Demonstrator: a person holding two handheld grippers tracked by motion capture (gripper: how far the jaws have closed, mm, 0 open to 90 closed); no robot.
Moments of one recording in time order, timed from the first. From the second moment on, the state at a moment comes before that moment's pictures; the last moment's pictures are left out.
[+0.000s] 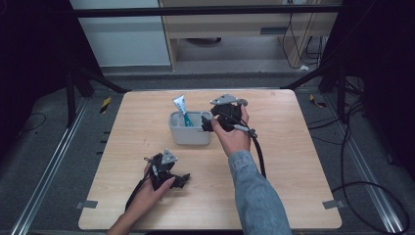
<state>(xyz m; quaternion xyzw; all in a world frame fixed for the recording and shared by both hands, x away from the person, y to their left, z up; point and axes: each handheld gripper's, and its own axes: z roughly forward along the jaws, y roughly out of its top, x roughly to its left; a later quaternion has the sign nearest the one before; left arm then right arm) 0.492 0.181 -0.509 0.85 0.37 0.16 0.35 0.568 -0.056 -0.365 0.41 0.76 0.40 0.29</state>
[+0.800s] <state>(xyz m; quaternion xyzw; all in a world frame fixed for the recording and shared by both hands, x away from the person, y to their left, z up) 0.492 0.181 -0.509 0.85 0.37 0.16 0.35 0.562 -0.144 -0.397 0.49 0.74 0.37 0.29</state>
